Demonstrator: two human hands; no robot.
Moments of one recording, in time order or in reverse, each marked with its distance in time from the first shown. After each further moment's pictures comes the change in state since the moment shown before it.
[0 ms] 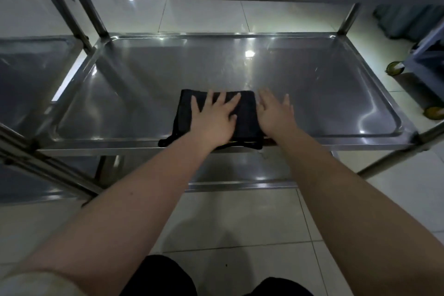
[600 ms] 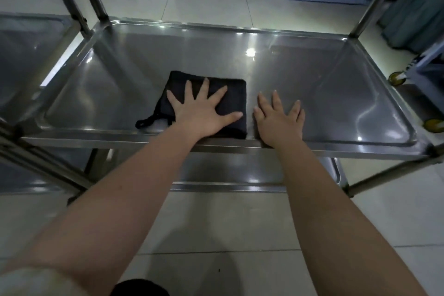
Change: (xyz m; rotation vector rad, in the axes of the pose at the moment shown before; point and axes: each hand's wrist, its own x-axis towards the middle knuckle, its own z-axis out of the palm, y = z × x) left_hand 0.010 -0.043 -0.003 0.124 -0.115 -0.158; right_hand 0.001 -0.003 0.027 -0.311 -0.062 0.078
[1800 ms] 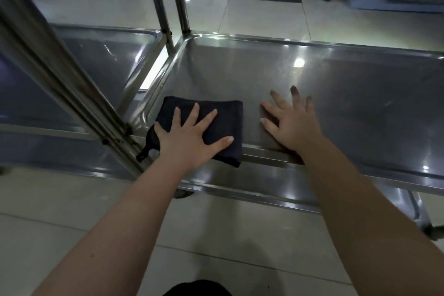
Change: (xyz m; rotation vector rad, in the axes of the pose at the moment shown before) left_hand -0.086 -0.168 -0.009 -0.010 0.014 -0.235; right_hand 0.014 -0.127 0.011 -0.195 0.188 -0.529
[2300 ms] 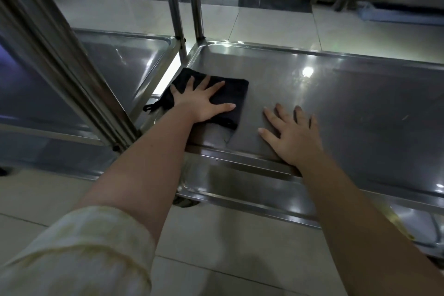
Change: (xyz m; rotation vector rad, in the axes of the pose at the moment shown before) left_hand 0.124 -0.032 -0.033 -0.014 0.037 0.047; right_hand 0.011 -0.030 0.015 0.094 -0.045 0.077
